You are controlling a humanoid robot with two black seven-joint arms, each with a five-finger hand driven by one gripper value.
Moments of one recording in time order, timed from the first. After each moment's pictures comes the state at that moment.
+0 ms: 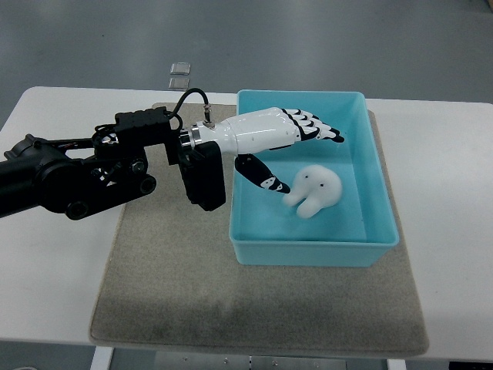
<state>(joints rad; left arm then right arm) -1.11 0.38 -0.15 -1.17 1.50 0.19 -0.52 0.05 0.00 0.07 0.12 -0.12 0.05 0.15</state>
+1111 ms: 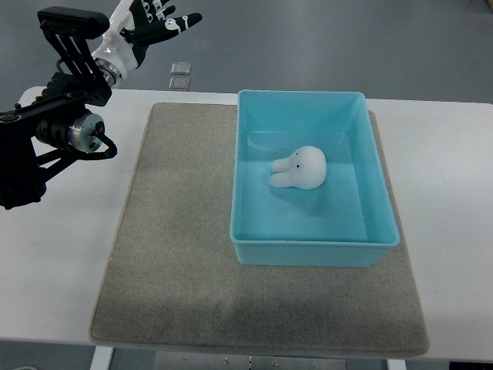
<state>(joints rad) -1.09 0.47 -0.26 -0.94 -0.03 0.15 -0.50 0.05 0.00 0.07 0.12 -0.12 0.05 0.15</state>
